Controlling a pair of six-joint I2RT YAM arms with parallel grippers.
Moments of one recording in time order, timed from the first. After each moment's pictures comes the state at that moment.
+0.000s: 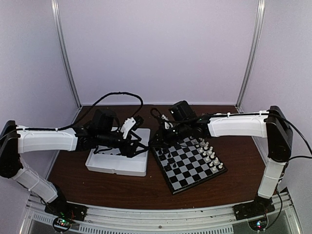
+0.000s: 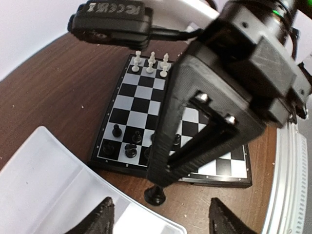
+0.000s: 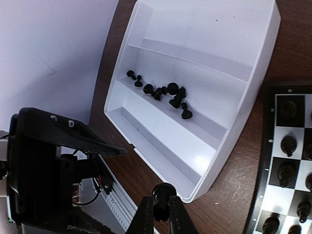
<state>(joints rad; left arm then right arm) -0.77 1.44 0.86 0.00 0.38 0.04 0.86 1.84 1.33 -0.16 -0.46 0.86</state>
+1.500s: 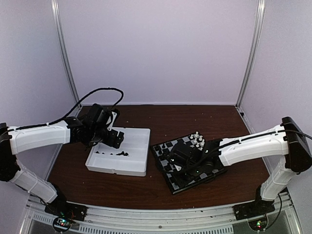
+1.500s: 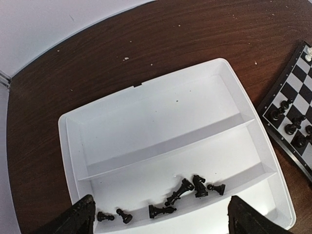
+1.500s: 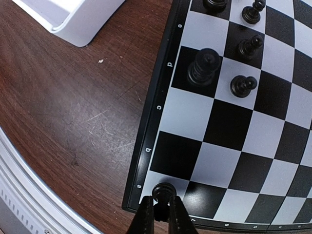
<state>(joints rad) -0.70 1.38 0.95 -0.39 -0.29 -0.17 1.17 1.64 1.04 -0.57 0.09 0.57</state>
